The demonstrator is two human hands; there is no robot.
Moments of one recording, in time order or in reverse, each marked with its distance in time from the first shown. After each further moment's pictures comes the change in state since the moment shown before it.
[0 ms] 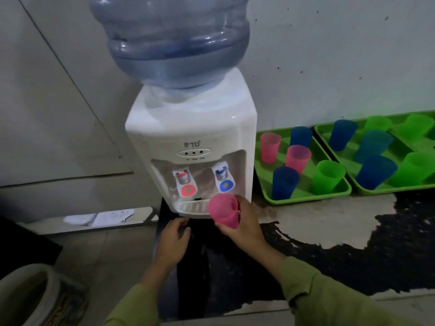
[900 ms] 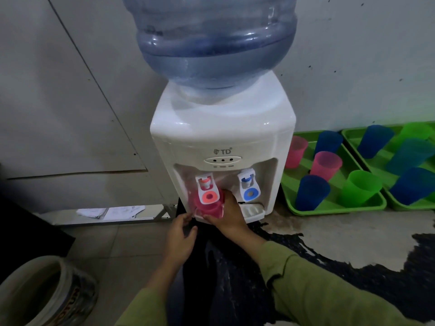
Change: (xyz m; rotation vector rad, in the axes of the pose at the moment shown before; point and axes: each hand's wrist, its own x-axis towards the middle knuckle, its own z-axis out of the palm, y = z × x) left_hand 0.030 -0.028 -0.014 -0.221 0.030 -0.084; right_hand 0.057 -0.037 0.081 -0.055 -0.150 0.041
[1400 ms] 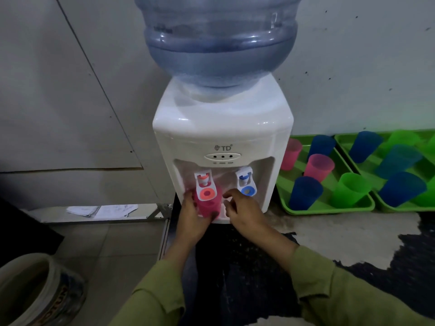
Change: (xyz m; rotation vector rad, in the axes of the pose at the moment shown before) left_hand 0.018 0.042 0.025 -0.153 0.002 0.107; right_hand -0.025 -0.022 -0.055 -0.389 -0.052 -0.136
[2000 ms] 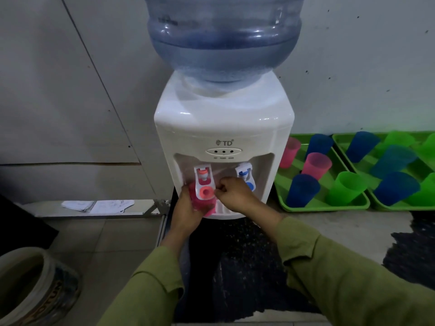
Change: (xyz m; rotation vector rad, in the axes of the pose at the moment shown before) left_hand 0.011 -0.012 -0.006 0.037 0.004 -0.024; right_hand 0.040 -0.023 -0.008 -0.105 -0.190 0.122
